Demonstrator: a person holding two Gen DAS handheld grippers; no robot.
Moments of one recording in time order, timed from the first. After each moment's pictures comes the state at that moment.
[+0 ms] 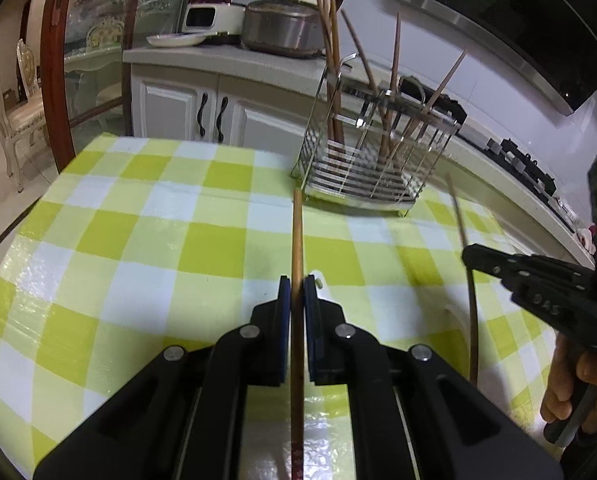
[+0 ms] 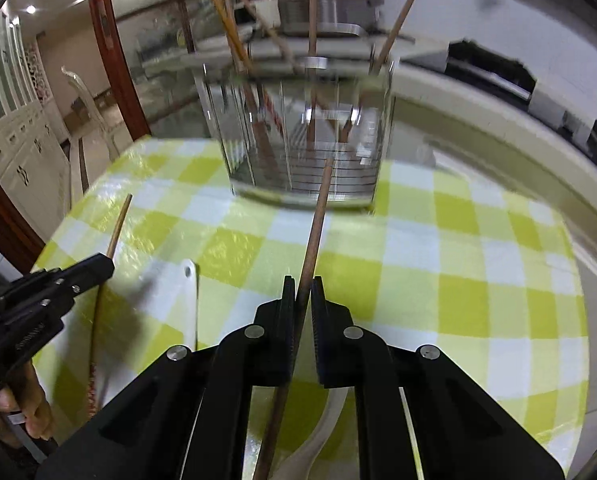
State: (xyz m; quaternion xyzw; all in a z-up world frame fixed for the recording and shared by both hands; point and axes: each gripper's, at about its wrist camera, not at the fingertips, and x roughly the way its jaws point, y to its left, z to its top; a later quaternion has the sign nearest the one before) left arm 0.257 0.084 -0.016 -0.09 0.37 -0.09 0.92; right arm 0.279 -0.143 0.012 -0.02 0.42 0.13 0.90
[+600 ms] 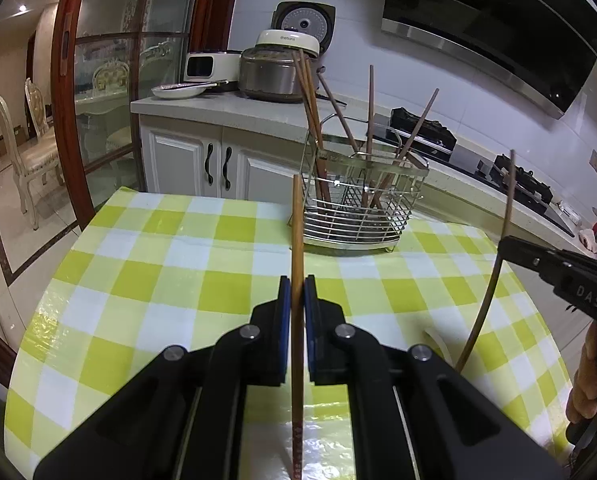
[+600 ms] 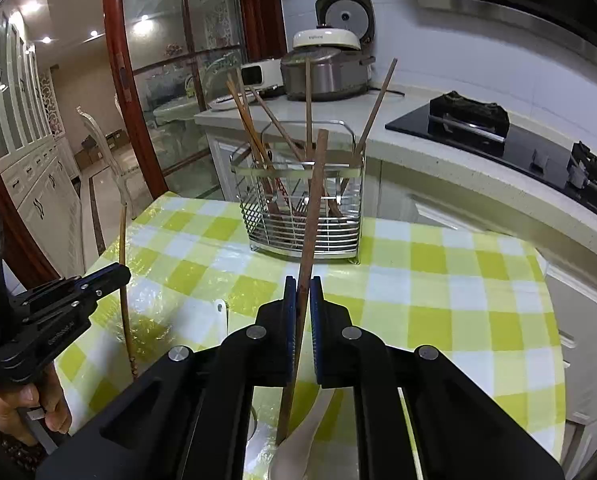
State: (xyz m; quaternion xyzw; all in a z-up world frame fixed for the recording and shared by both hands) left arm 0.226 0.074 0.033 -0.06 0.31 -0.07 0.95; right arm 0.234 -0.163 0.077 0.00 0.34 0.14 0.93
